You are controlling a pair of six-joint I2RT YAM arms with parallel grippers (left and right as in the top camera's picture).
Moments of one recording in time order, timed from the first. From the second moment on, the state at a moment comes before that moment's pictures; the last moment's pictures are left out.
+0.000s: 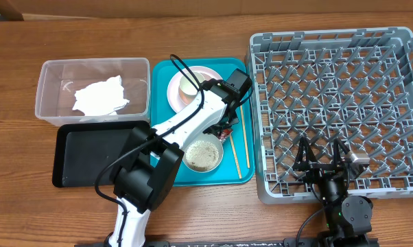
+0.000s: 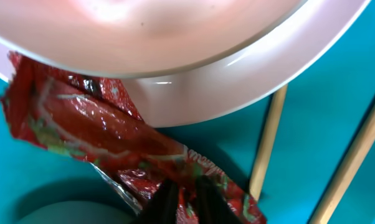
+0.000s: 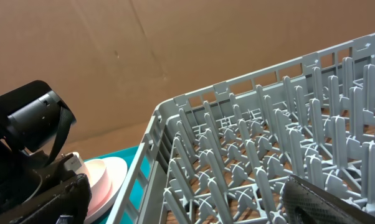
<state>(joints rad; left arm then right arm) -0.64 2.11 1.59 -0.94 -0.15 -0.97 0.18 0.01 0.02 -0.02 0.09 0.36</state>
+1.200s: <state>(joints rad) -0.43 2.11 1.63 -1.22 -0.28 -0.63 0.18 0.01 0.02 -0.02 0.09 0.36</state>
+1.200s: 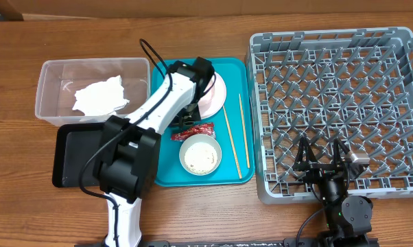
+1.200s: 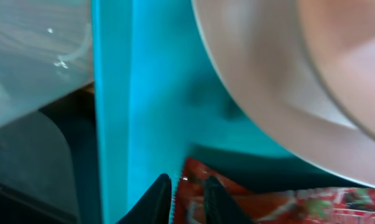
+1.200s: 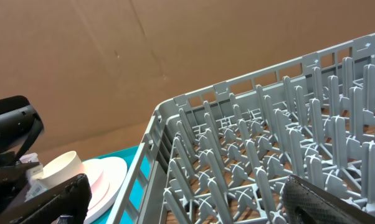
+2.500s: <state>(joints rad) -0.21 2.11 1.64 -1.32 0.32 0.22 0.18 0.01 0.02 -0.02 0.09 0.36</state>
